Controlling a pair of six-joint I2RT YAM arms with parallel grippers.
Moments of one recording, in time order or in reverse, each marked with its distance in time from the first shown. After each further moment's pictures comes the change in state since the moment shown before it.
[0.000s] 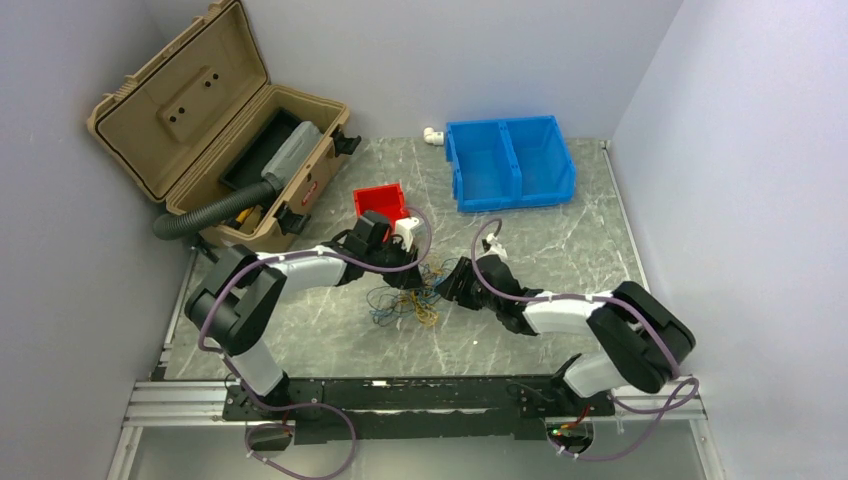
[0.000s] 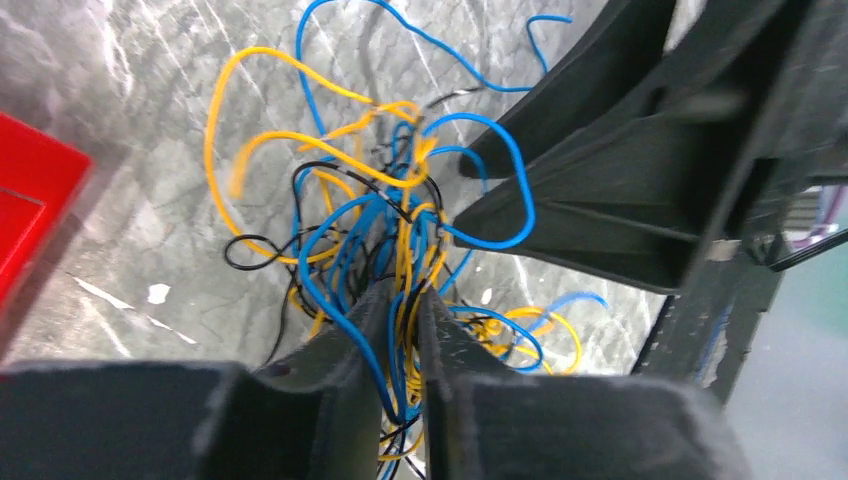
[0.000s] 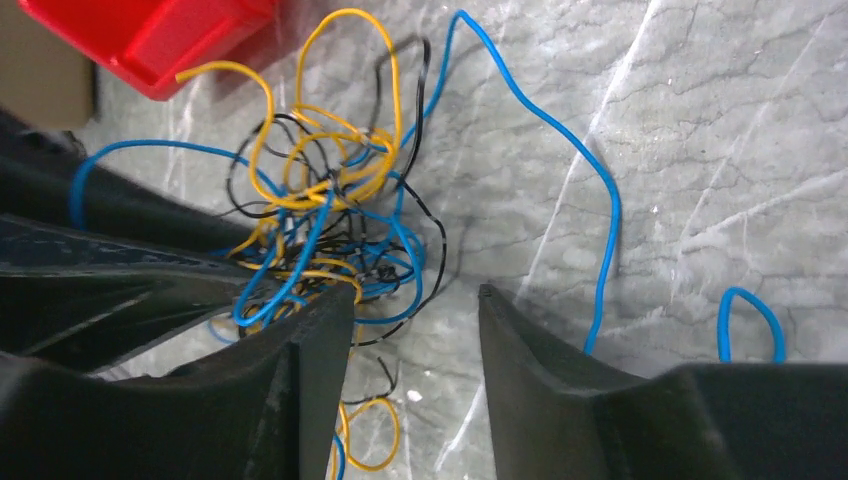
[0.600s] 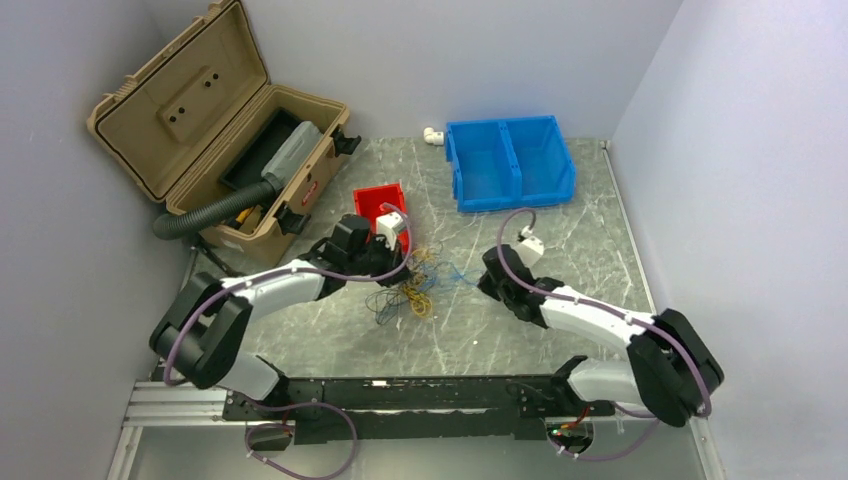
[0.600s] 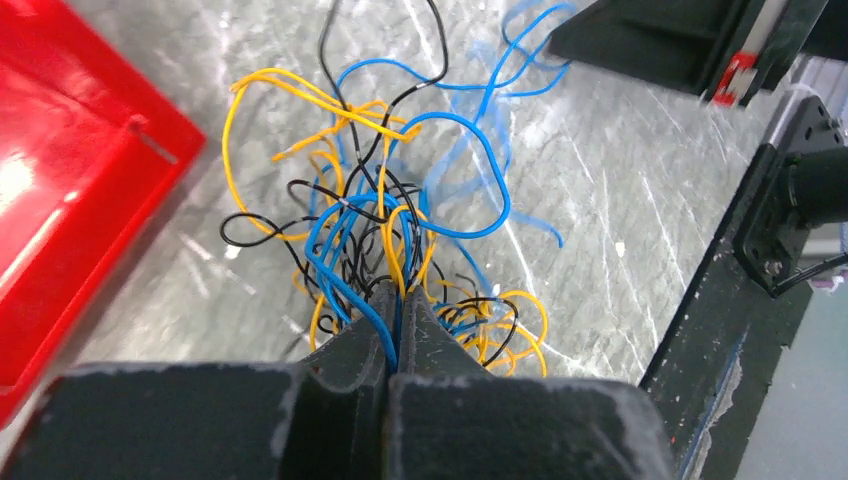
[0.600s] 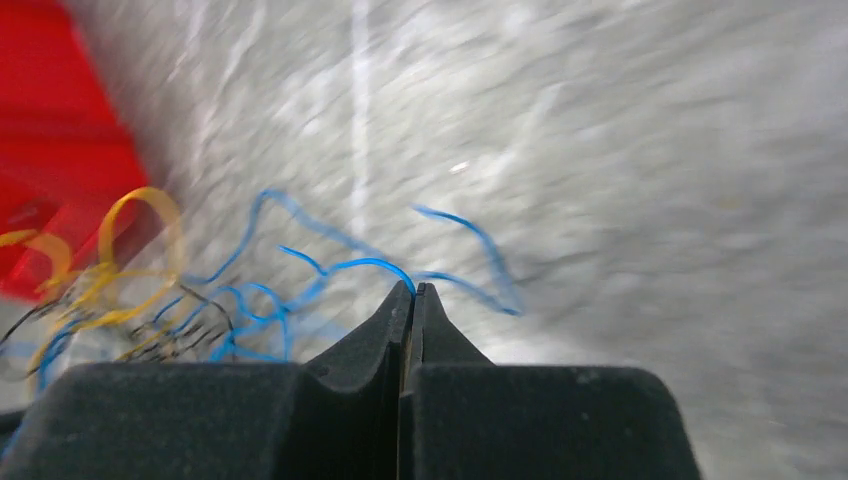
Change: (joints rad) left arm 0.024 -0.179 -0.109 0.060 -0.059 -0.006; right arm -0.041 -0.120 0.105 -0.401 0.310 0.080
